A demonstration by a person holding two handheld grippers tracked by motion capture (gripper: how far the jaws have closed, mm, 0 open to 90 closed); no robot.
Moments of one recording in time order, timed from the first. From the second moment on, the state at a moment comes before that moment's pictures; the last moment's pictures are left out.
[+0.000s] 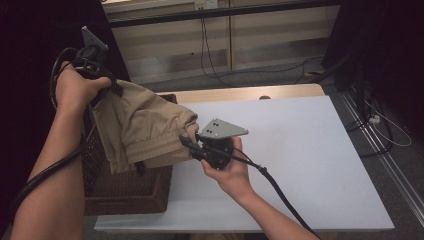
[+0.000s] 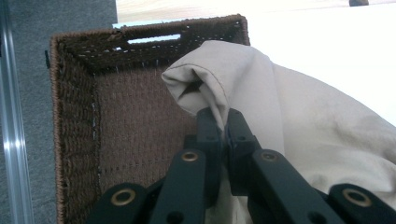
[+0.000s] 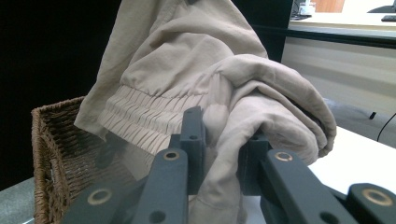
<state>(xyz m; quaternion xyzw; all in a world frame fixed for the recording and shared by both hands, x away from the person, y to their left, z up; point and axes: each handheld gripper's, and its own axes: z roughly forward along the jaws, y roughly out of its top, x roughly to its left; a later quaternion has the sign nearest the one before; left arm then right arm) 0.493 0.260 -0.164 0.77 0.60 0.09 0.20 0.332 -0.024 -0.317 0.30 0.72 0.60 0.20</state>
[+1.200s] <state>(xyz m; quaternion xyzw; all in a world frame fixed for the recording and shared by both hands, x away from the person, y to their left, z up) 0.497 0.286 -0.180 0.76 0.61 0.09 0.21 0.337 0.001 -0.325 0.30 0.73 0.59 0.19</state>
